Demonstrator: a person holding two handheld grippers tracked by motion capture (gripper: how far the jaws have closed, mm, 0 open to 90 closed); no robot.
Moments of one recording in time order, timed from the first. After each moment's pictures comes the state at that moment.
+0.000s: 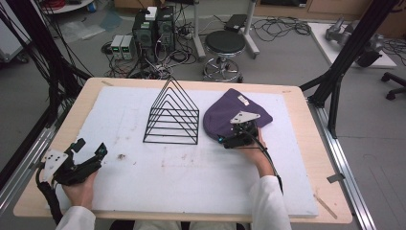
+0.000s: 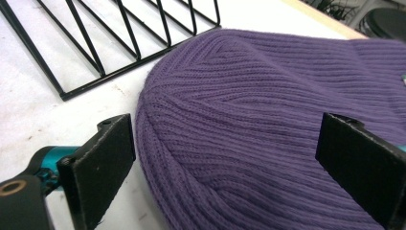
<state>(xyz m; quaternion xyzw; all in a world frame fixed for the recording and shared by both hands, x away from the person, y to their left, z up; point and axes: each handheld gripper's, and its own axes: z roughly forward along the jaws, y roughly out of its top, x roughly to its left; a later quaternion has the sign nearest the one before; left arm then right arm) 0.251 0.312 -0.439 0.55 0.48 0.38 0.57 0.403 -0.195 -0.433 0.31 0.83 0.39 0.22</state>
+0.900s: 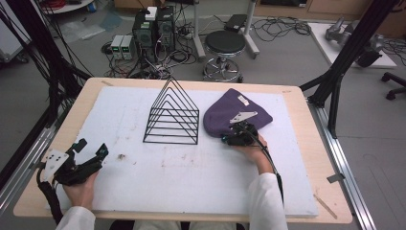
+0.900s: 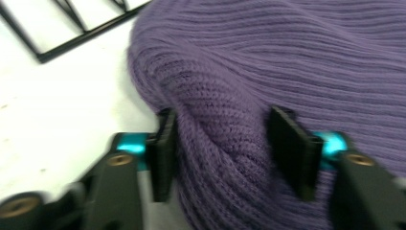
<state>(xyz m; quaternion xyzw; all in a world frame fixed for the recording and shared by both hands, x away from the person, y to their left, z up) 0.251 0.311 -0.439 0.55 0.47 0.37 0.58 0.414 -0.200 -0.444 0.34 0.86 0.35 0.18</state>
